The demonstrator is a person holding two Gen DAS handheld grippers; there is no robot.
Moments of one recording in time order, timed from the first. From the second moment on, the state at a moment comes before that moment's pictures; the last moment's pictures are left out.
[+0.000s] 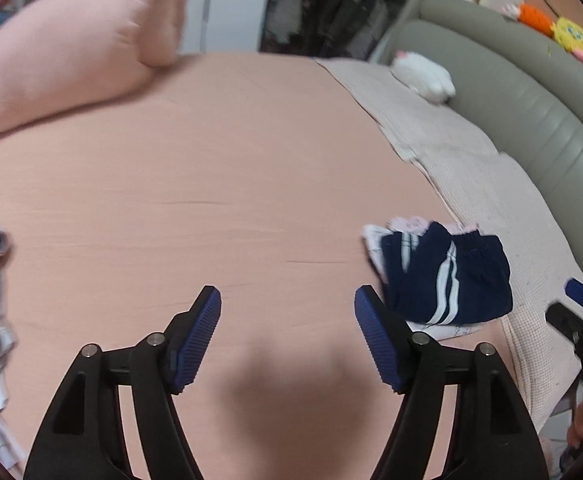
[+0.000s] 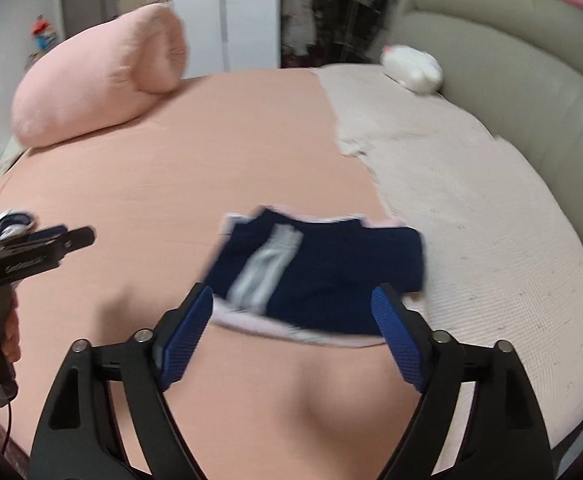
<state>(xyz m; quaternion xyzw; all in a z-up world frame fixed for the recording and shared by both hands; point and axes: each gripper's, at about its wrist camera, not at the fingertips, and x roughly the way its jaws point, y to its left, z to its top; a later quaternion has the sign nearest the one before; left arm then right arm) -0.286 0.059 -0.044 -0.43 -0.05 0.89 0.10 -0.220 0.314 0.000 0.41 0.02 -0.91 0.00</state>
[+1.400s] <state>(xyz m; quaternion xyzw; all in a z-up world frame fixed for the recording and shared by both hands) 0.042 -0.022 -0.011 -0.39 -0.09 0.91 0.02 0.033 0.189 0.000 0.40 0.03 -0.91 0.00</state>
